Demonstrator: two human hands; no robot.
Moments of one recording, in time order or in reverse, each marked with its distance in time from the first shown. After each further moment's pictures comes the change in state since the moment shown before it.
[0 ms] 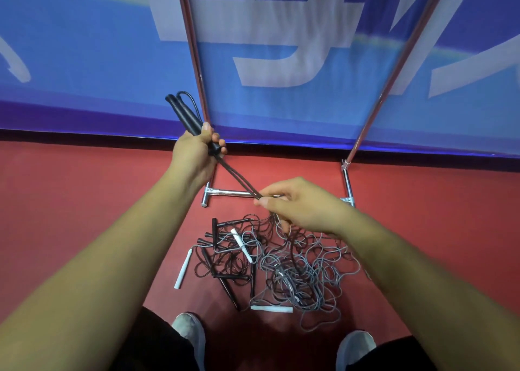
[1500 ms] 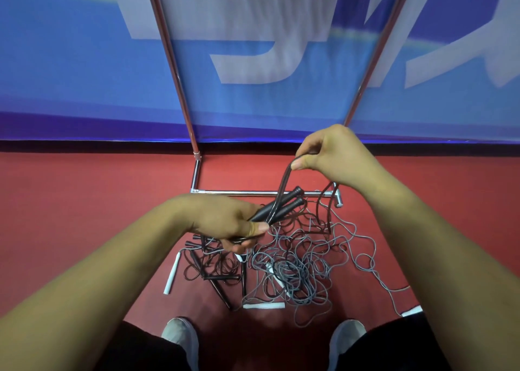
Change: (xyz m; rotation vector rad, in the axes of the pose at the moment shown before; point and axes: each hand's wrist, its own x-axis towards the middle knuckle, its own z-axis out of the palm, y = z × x) left_hand -0.077 -0.023 0.007 1.266 -1.348 -0.369; right_hand 0.005 0.028 -0.082 -0.280 0.495 -0.088
